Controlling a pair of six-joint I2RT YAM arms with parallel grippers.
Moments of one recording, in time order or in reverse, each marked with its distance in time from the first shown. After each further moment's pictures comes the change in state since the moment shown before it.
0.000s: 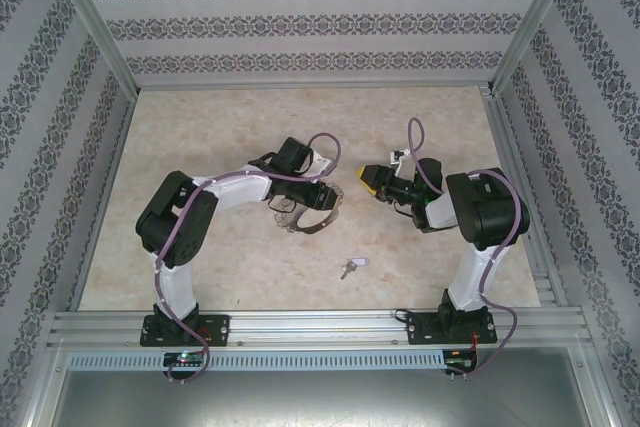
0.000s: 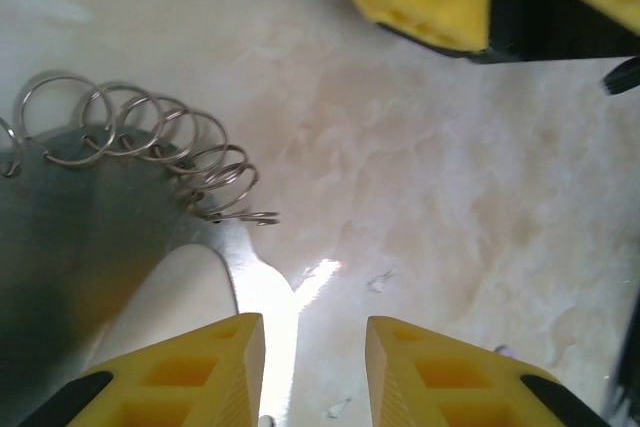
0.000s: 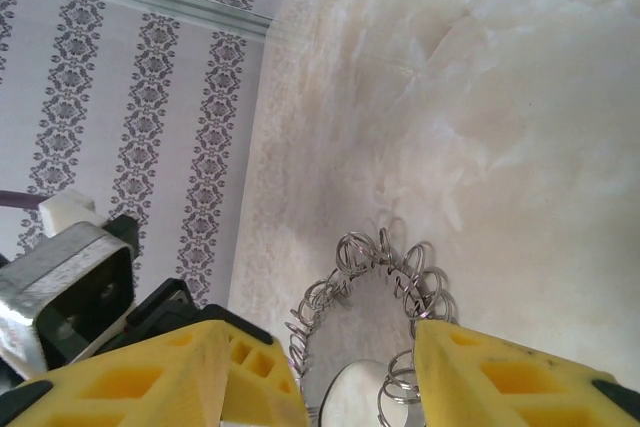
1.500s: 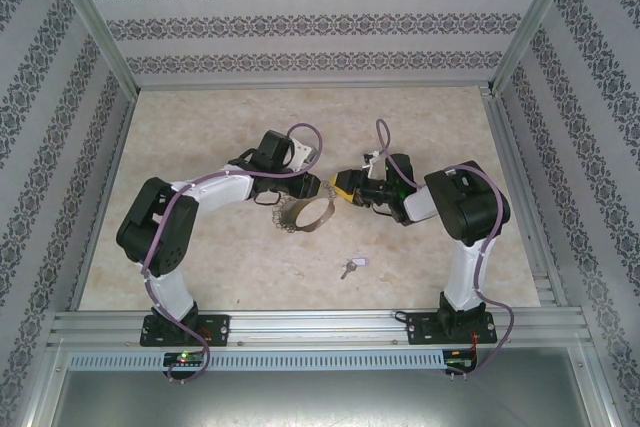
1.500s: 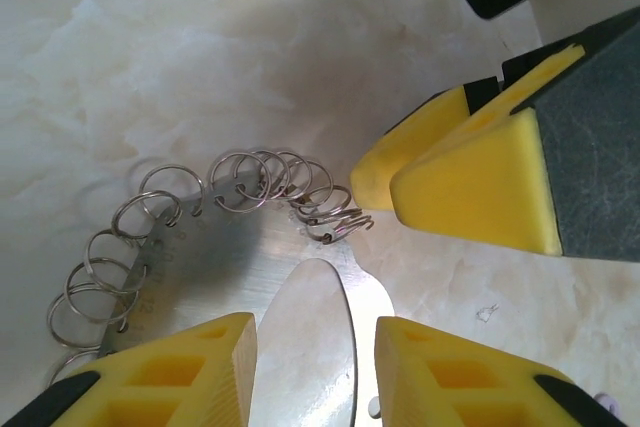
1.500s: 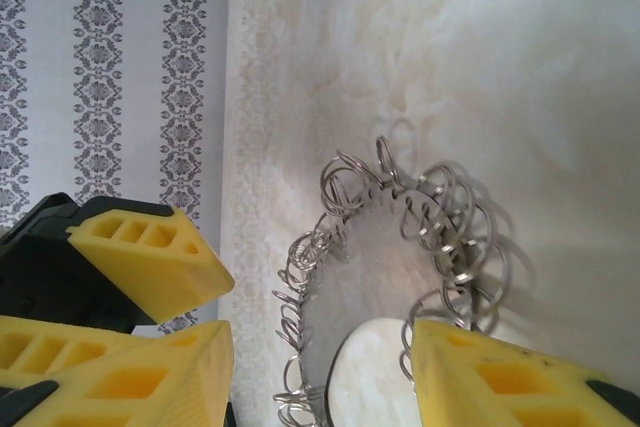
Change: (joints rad) left arm 0.088 -0.121 -0.090 0.075 -0.138 0.036; right arm 0.173 0.083 0.150 -0.189 0.020 0.006
